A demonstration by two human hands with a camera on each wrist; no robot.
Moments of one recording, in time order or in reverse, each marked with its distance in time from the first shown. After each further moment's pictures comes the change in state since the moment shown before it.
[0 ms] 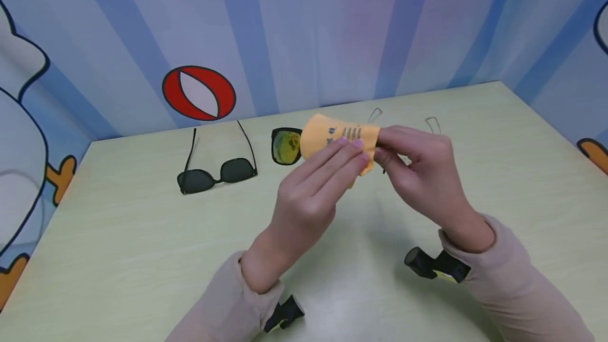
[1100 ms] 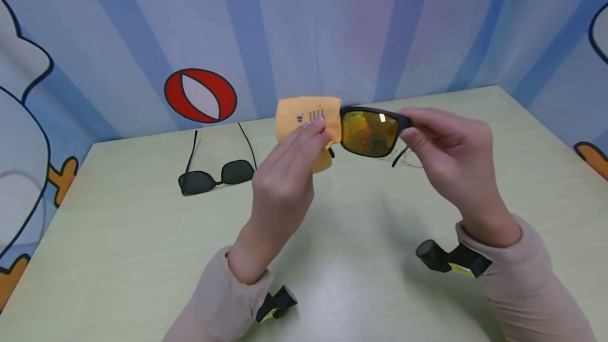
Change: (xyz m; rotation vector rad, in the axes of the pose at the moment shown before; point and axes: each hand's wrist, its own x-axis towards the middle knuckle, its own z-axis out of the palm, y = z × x) left_hand 0.001 -0.015 -0.012 0.015 0.055 -0.180; right_hand 0.003 0.004 -0.025 0.117 0.132 0.163
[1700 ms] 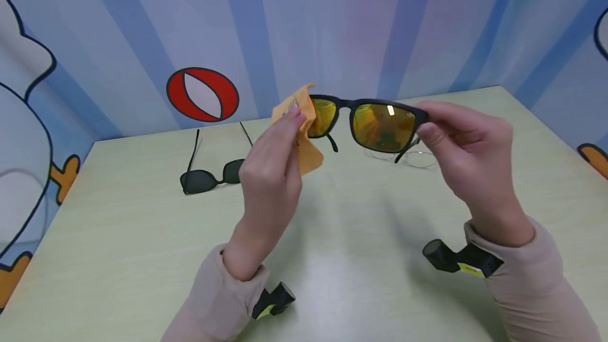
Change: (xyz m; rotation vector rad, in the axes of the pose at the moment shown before) left_hand 0.001 -0.012 -0.004 -0.029 0.064 -0.174; right_hand 0.002 0.001 -0.005 0.202 0.072 0.014
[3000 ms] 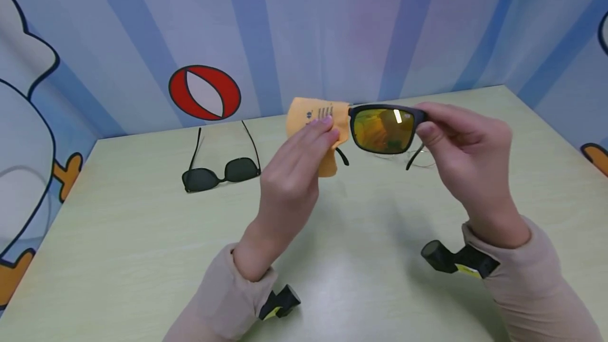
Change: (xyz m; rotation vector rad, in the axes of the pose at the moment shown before) left_hand -0.002 0.010 0.011 -0.058 -0.041 0.174; right_hand -0.003 -0.001 0.003 -0.160 0.038 0.007
